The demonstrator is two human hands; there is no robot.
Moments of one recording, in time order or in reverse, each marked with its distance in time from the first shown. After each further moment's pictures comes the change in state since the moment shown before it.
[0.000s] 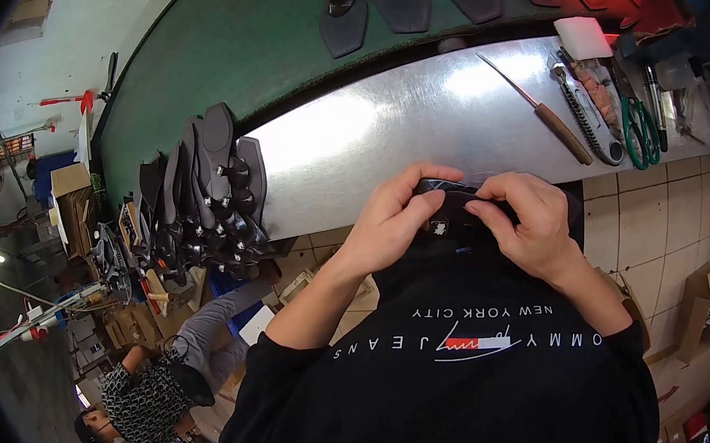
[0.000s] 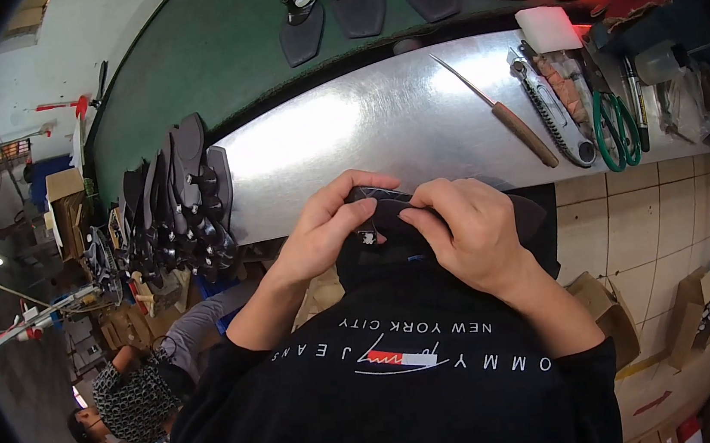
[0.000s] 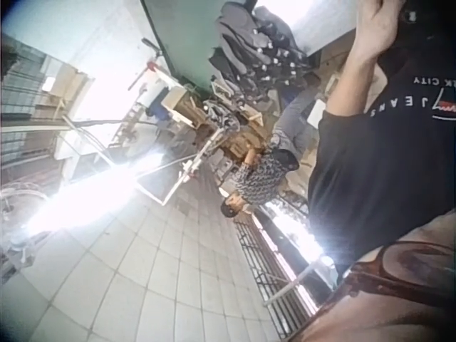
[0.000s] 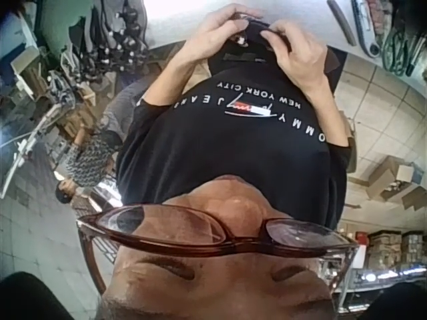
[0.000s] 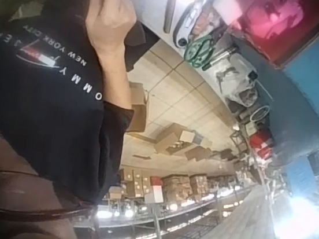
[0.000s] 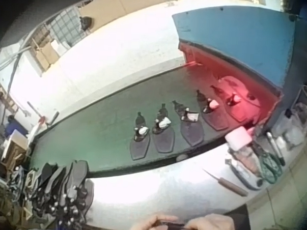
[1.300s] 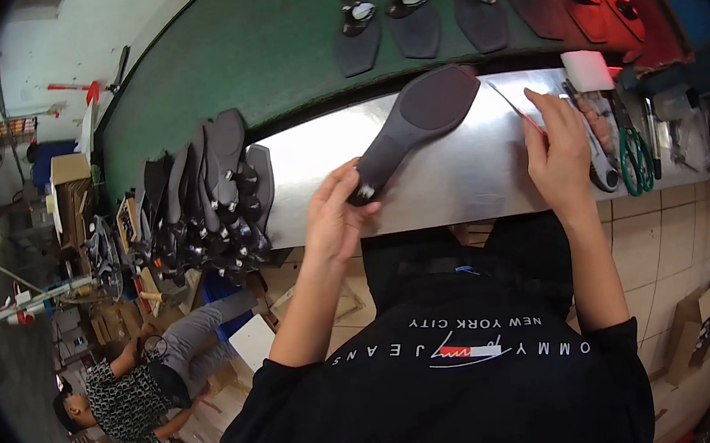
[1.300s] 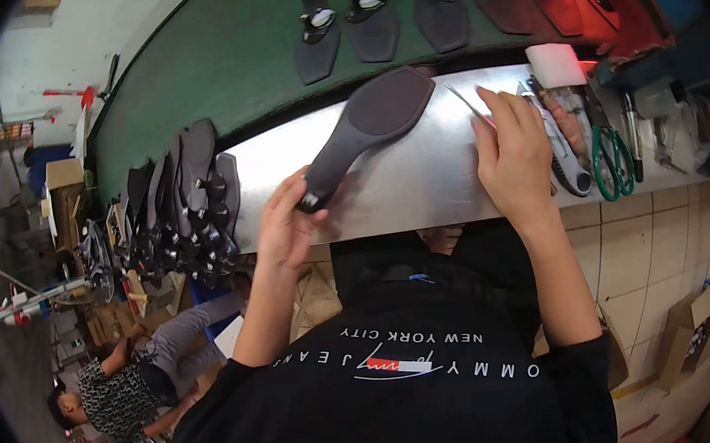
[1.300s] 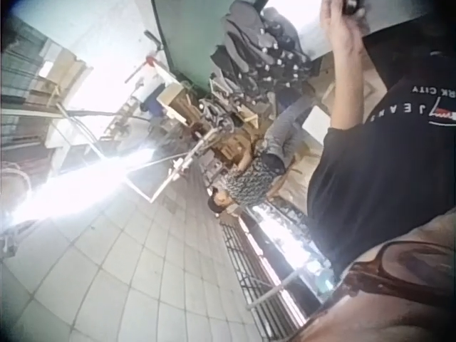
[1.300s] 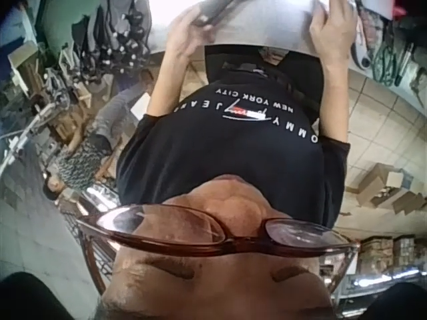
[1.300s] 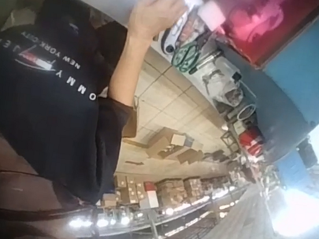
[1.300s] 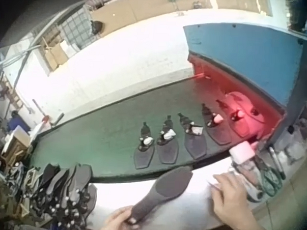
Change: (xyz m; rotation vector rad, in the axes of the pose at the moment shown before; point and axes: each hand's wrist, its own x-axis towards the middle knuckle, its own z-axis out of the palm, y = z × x) left_hand -0.004 -0.047 -0.065 -0.398 0.550 0.217; right_hand 0.051 0.065 -0.017 -0.481 0.216 0.003
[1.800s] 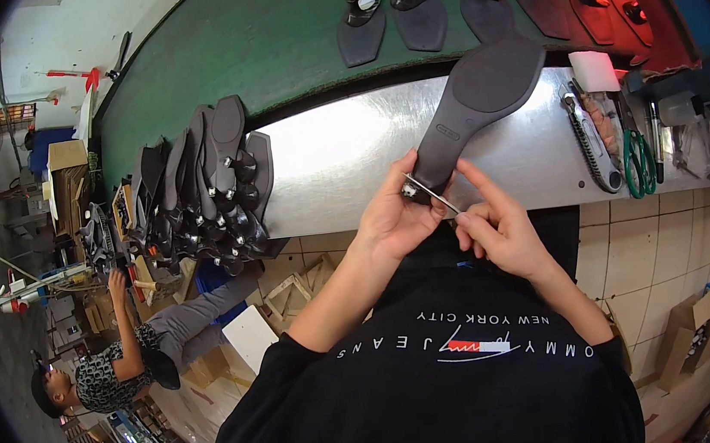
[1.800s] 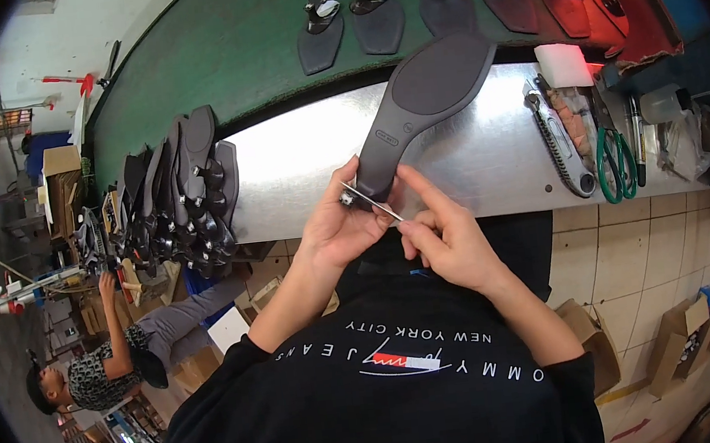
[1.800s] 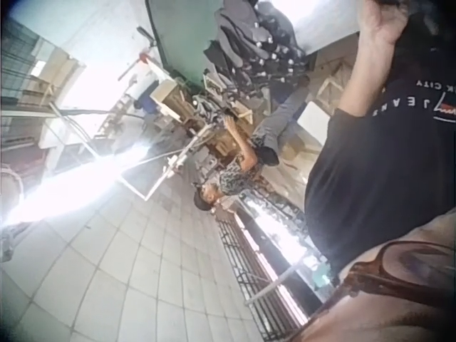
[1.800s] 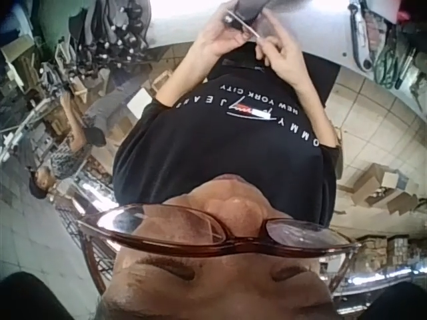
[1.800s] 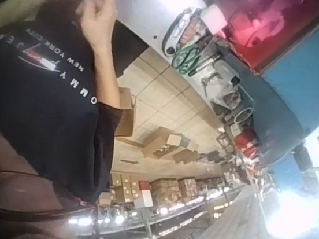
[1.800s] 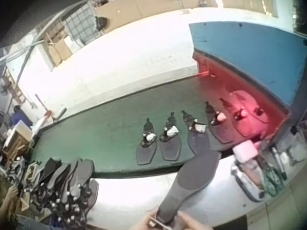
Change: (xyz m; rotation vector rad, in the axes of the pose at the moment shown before) left_hand -0.003 -0.014 0.072 -0.740 -0.039 -0.669; right_hand -0.059 -0.068 -0.003 1.182 -0.742 0.698
